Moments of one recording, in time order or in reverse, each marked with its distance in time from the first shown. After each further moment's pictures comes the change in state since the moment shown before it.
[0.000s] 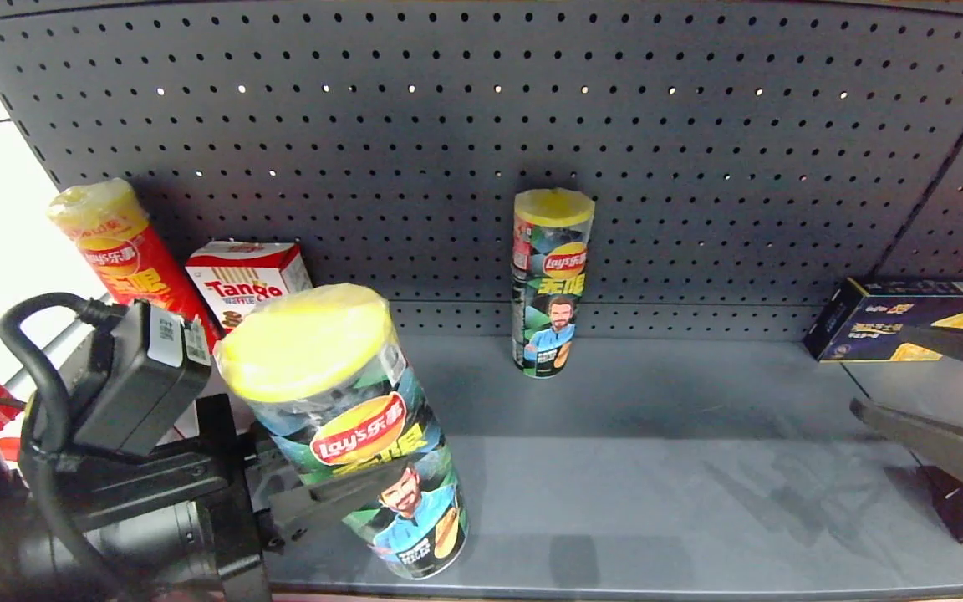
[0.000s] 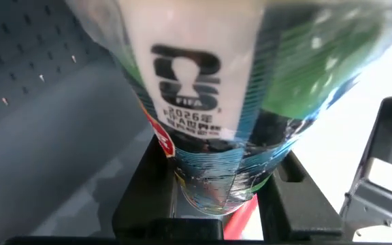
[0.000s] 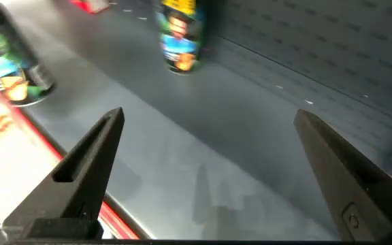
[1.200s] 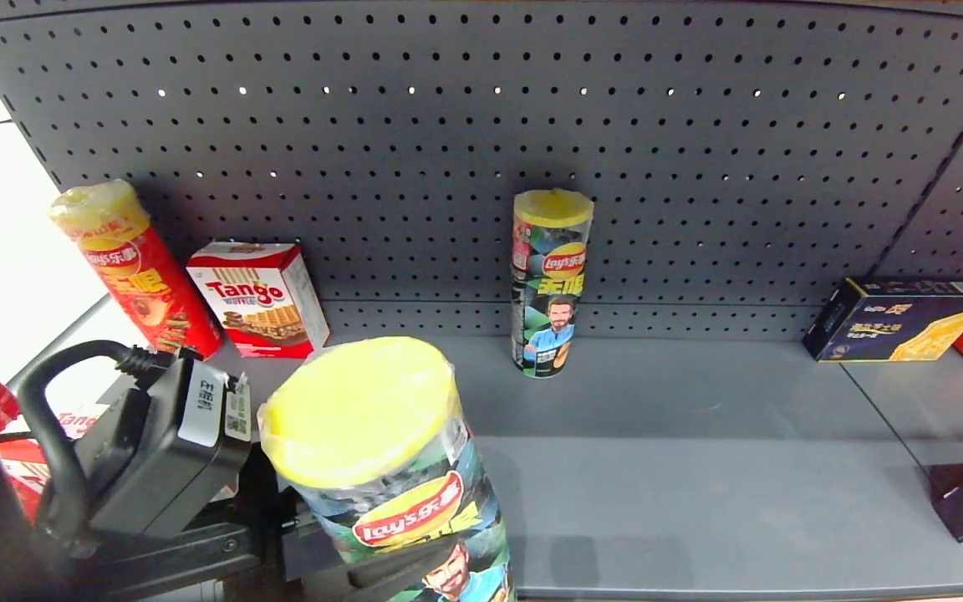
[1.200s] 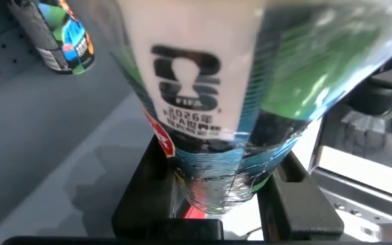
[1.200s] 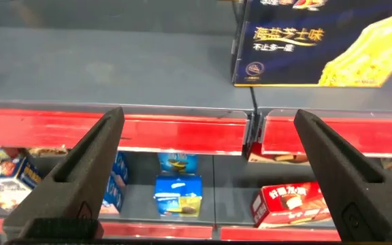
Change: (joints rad) left arm -0.172 0.008 0.022 -0.001 0.027 -0.028; right arm -0.306 -1.002 0.618 0.274 -0.345 0.127
